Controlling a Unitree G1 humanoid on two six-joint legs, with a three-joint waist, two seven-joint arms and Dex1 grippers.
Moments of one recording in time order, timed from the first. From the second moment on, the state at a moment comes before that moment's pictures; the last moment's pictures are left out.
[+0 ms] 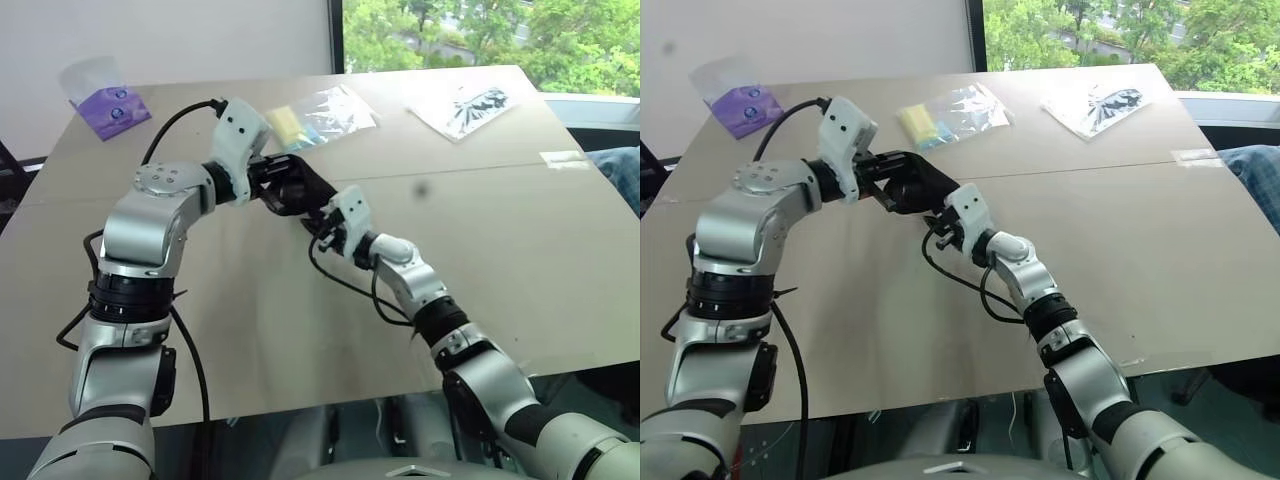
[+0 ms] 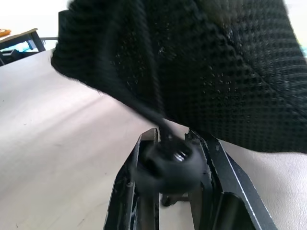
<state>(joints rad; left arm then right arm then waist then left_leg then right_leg) -0.76 0.67 -0.01 -0.04 -0.28 0.74 -0.73 -0.77 0.13 0.22 0.69 0.16 0.02 0.54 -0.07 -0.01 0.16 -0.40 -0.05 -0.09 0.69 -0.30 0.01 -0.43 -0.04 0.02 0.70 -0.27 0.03</state>
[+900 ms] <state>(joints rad) -0.79 0.59 0.03 0.04 -0.28 0.74 -0.65 -0.56 0.00 0.18 0.06 0.36 0.36 0.60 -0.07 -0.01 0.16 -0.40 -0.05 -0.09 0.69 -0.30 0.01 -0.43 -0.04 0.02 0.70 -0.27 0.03</state>
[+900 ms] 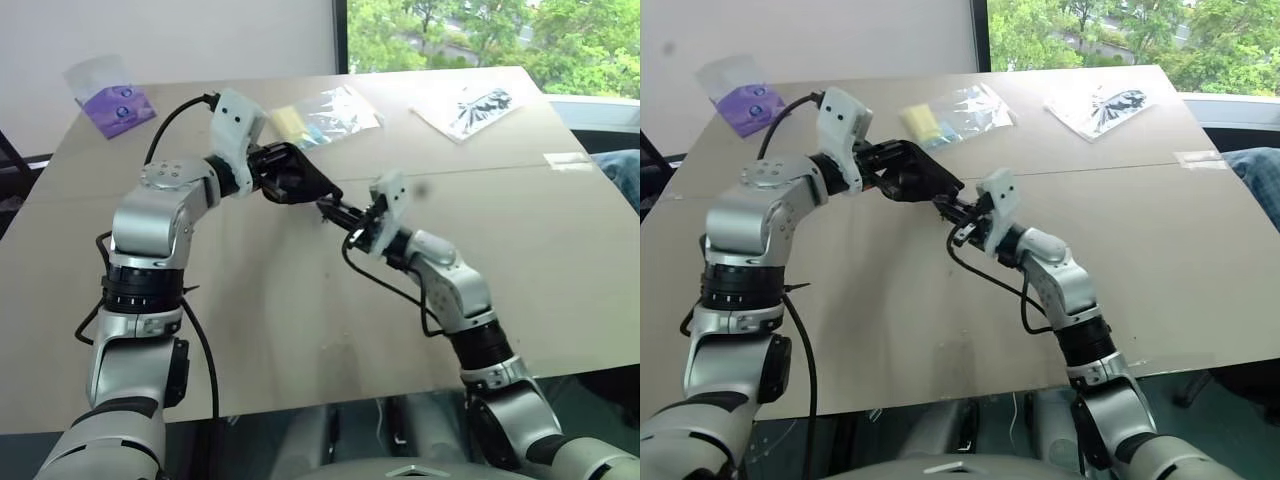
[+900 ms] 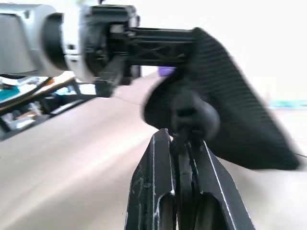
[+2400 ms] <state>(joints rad) -0.81 0.32 0.05 -0.18 -0.63 0.88 -0.59 -1.05 -0.81 0.30 0.02 -0.20 0.00 0.94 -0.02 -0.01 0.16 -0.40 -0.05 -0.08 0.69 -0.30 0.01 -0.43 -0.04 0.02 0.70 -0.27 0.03</state>
